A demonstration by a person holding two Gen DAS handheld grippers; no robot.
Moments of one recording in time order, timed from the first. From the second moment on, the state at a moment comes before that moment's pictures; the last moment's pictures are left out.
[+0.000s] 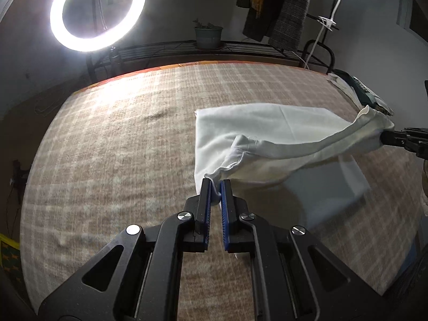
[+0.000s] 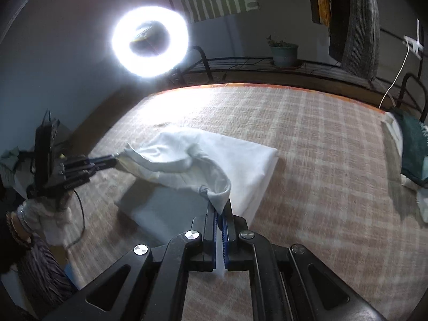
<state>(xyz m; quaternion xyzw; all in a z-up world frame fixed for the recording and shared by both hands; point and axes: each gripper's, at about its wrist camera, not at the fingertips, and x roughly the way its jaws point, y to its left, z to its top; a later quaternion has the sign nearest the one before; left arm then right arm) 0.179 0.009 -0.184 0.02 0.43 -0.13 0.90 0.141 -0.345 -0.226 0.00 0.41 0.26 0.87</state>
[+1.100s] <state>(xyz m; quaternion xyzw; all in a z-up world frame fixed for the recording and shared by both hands) 0.196 0.066 -0.226 -0.26 0.49 -0.17 0.81 0.123 -0.389 -0.298 0.23 0.46 0.28 0.81</state>
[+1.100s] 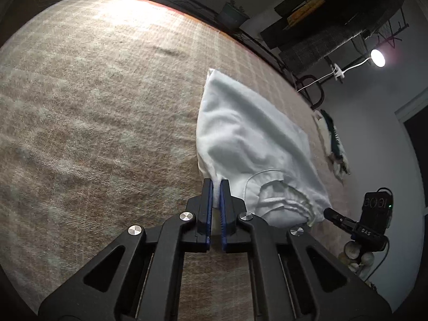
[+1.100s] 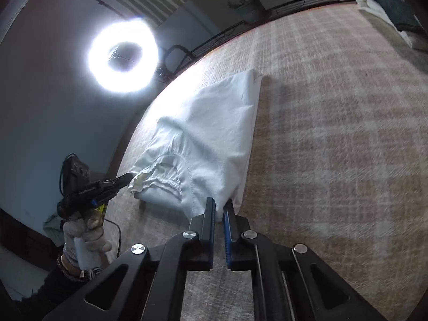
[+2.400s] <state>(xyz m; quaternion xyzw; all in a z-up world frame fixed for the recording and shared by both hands) 0.266 0.054 -0.214 -0.20 0.46 -0.14 0.85 0.209 -0.415 -0.286 0.34 0.41 0.27 0.80</state>
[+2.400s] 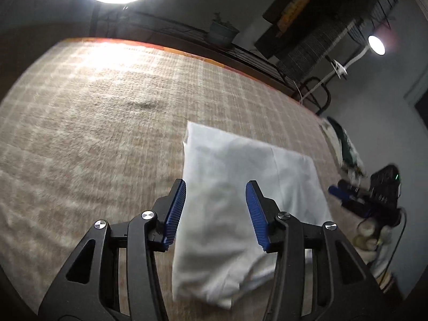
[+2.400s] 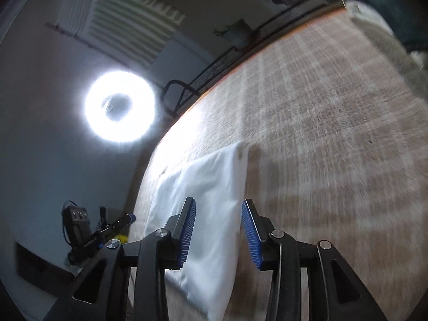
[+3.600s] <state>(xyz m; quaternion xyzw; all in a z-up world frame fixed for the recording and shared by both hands) 0.320 0.054 -0.224 -0.14 0.45 -0.13 0.87 0.287 -0.362 -0.234 0.20 0.42 0.21 0.86</state>
